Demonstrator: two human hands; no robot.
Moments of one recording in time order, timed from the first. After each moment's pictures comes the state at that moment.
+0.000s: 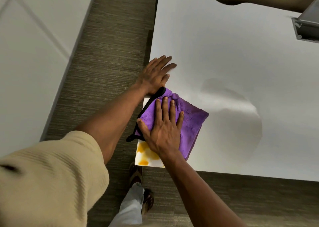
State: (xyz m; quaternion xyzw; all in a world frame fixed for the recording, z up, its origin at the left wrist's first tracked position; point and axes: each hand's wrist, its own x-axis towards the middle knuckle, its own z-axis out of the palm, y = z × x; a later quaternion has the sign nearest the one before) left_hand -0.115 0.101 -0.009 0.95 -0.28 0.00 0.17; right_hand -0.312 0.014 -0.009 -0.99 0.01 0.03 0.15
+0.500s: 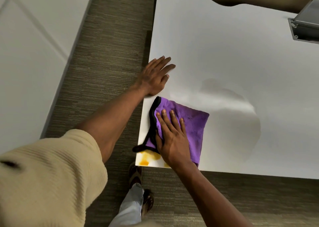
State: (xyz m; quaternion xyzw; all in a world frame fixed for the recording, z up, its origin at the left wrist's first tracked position) left_hand -0.112 0.101 -0.017 0.95 -0.28 0.01 0.17; right_hand -0.342 -0.030 -0.014 -0.98 -0.09 0.04 0.18
